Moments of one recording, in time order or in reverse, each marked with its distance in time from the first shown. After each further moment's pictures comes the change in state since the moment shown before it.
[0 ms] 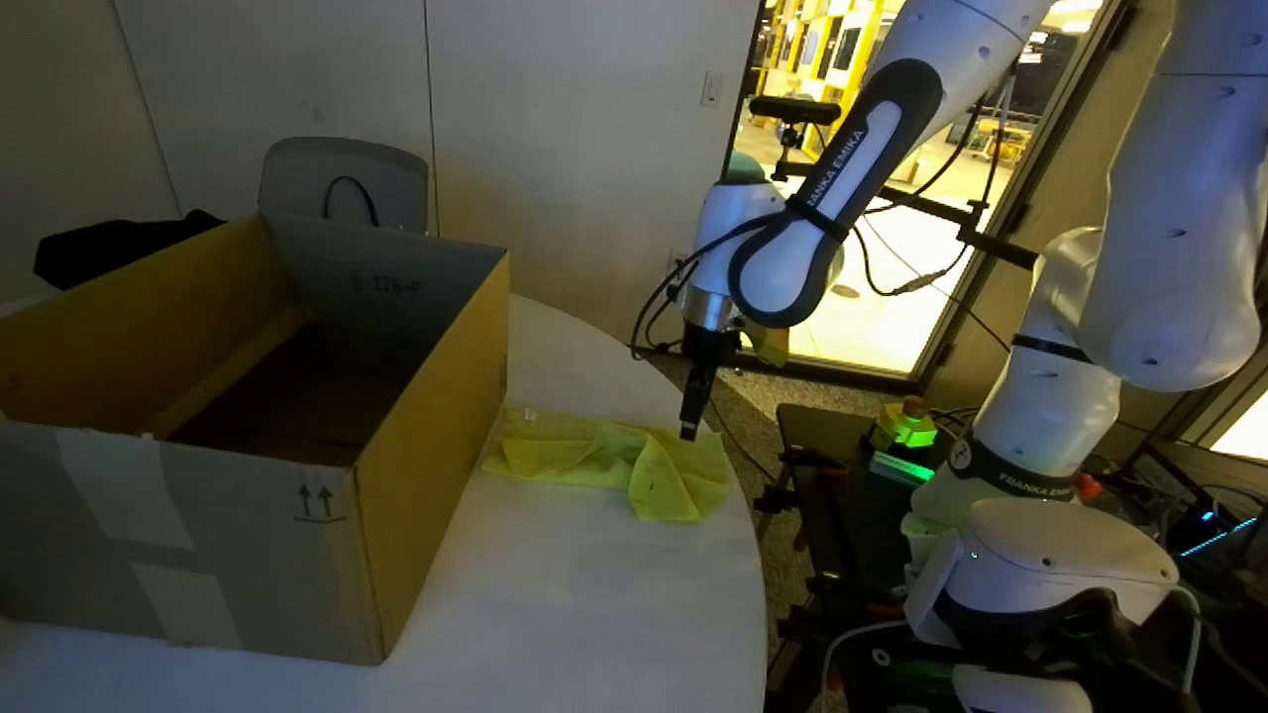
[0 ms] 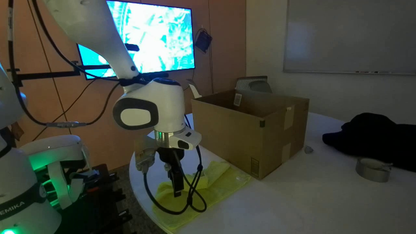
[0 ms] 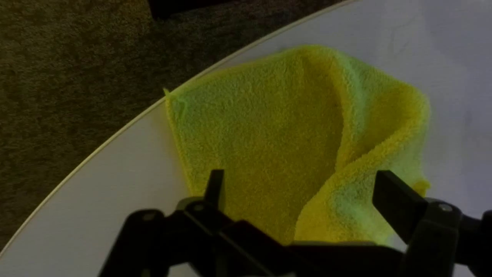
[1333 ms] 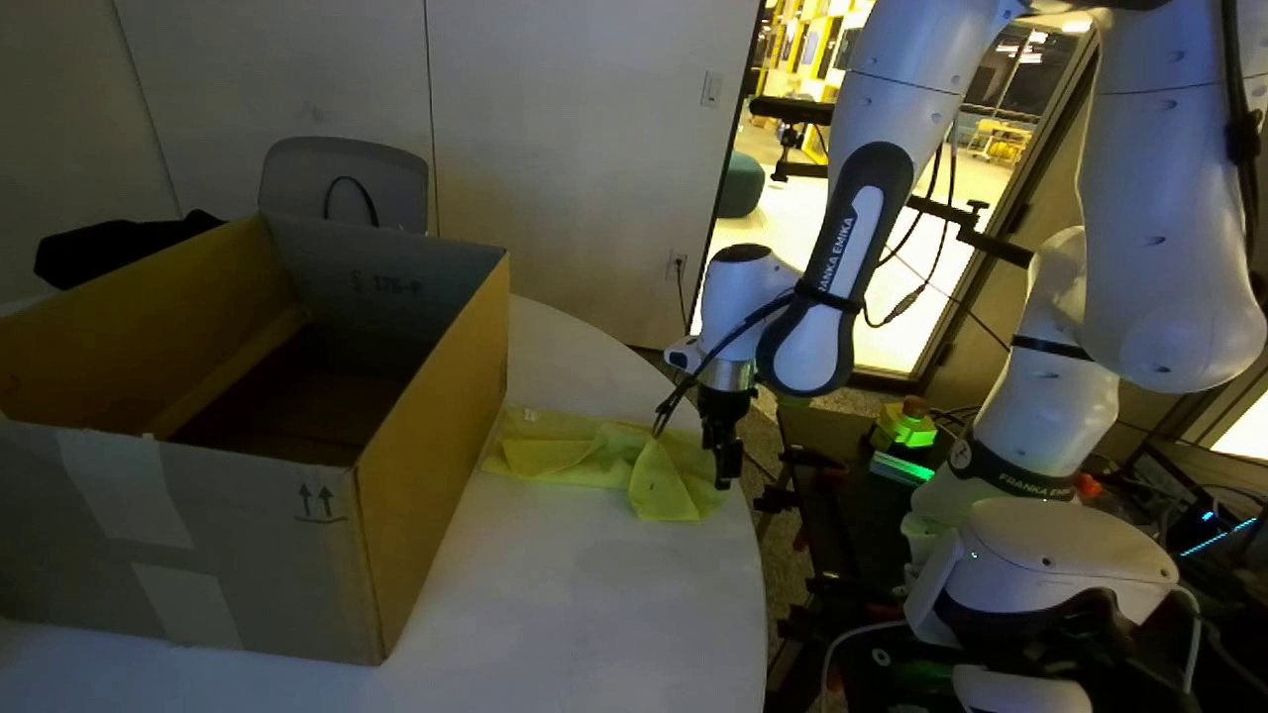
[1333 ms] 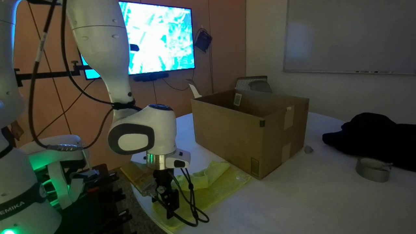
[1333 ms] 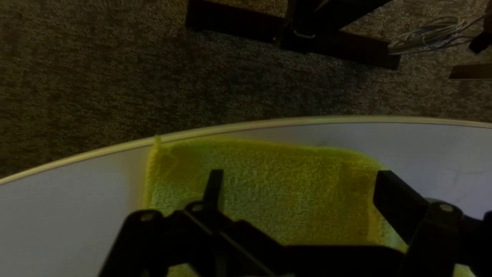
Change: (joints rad) arm 0.063 0.211 -0.057 -0.032 -0.253 0.173 -0.134
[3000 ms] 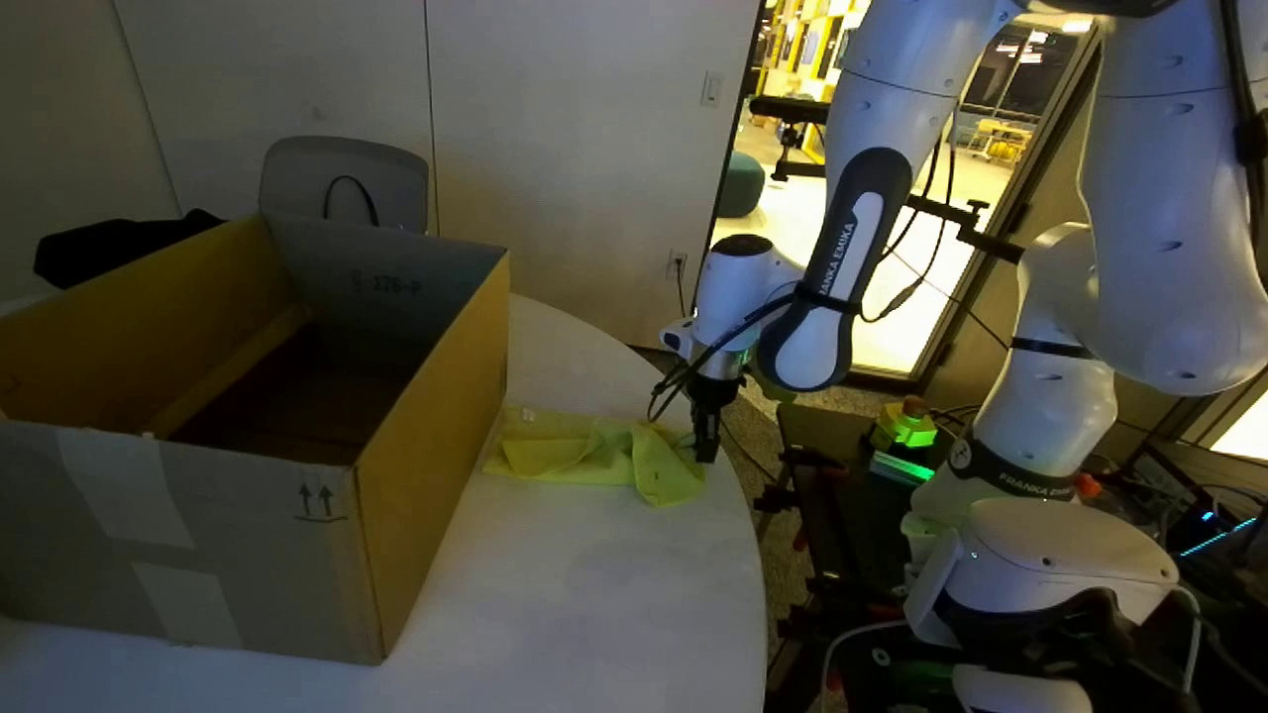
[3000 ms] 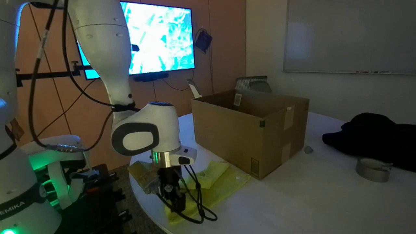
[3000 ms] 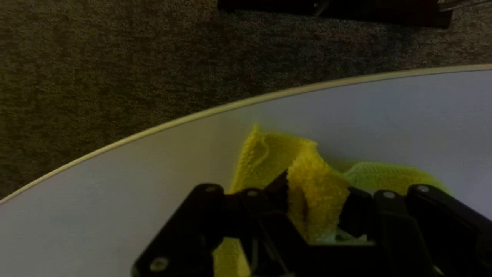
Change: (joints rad) arm 0.144 0.009 -0.182 0.024 -0.108 0.076 0.178
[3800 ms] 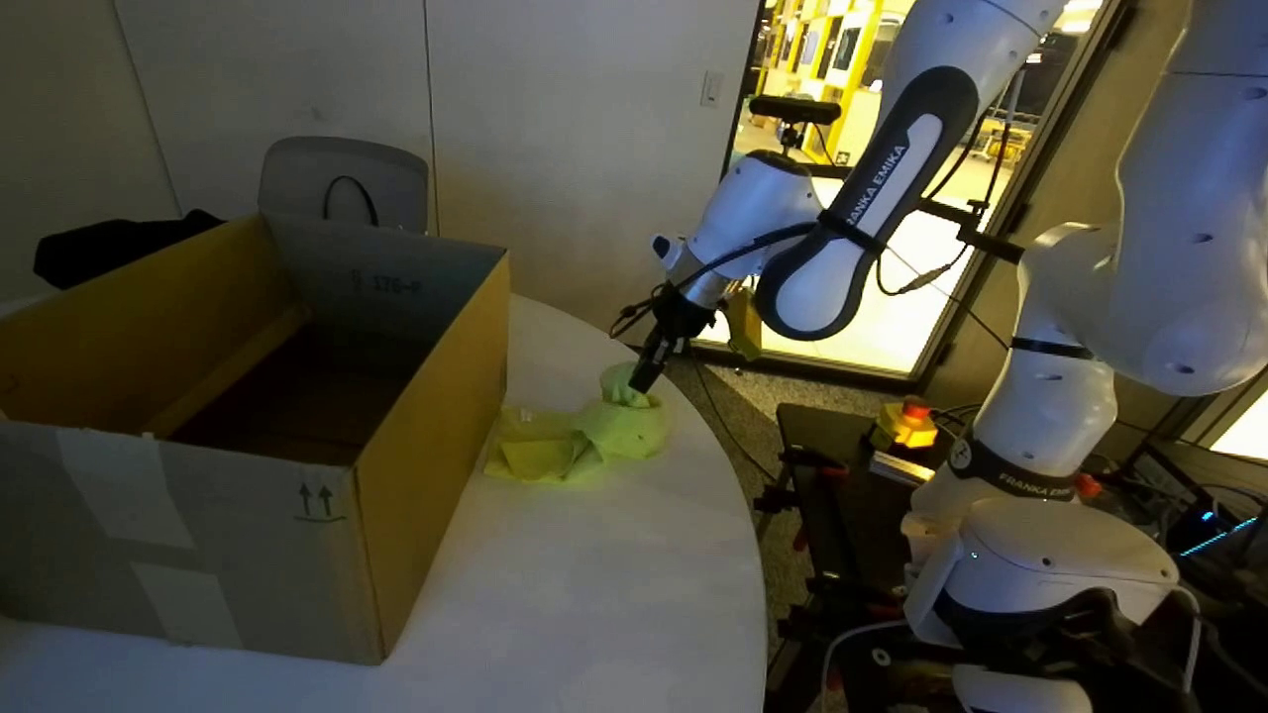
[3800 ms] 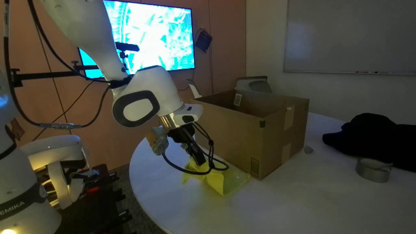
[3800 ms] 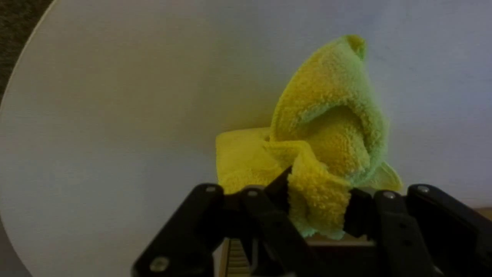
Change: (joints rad) arm -0.005 -0.242 0.068 -0.010 0.093 0.151 0.167
